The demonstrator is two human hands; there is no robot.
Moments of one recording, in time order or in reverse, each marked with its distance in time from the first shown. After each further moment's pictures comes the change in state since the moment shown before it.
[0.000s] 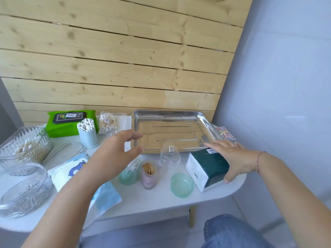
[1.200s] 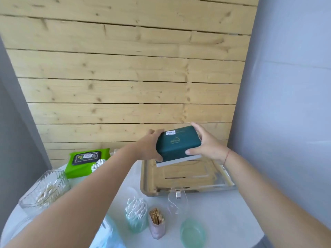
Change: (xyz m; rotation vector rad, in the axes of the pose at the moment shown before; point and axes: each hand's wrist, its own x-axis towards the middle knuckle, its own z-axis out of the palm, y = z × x) left_hand 0.148 0.049 -0.005 0.299 -0.303 0.063; right_hand 0.081 -0.046 -0.099 0.970 0.455 -0.292
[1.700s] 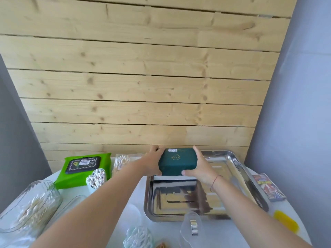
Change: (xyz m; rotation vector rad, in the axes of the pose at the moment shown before) left_hand 0.083 -0.088 0.042 0.110 -0.115 -0.114; right_hand 0.088 0.083 0.076 0.118 0.007 0.185
